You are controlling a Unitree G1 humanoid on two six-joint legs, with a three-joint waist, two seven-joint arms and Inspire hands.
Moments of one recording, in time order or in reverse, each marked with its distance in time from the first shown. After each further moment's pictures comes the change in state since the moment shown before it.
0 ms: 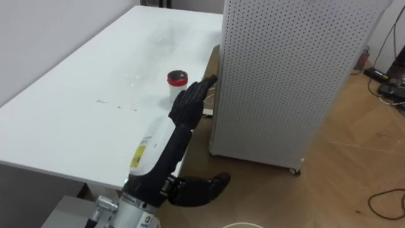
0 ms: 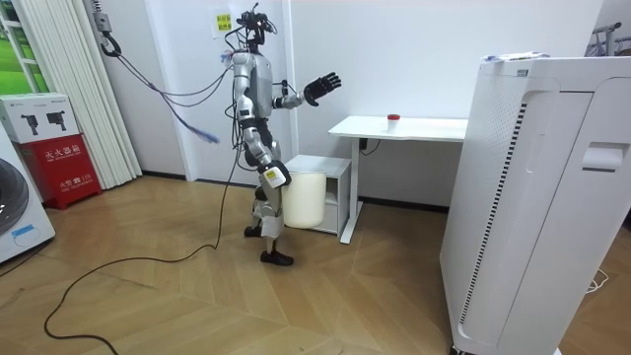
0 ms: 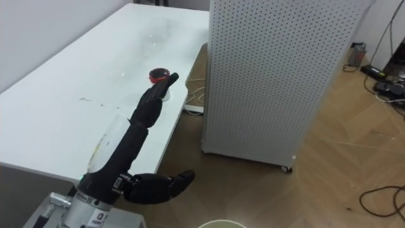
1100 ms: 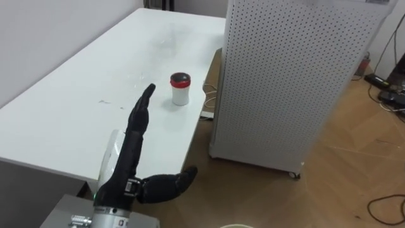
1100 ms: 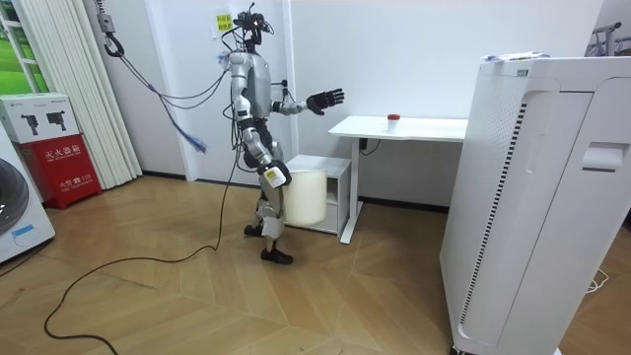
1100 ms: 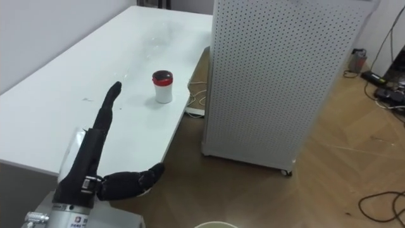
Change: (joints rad) left arm 0.080 -0.035 0.107 0.217 -0.155 0.011 0.090; right arm 0.038 0.029 -0.014 -0.049 -0.002 0.039 -0.001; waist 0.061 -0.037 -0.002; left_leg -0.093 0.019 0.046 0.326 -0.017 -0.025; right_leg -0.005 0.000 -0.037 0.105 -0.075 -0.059
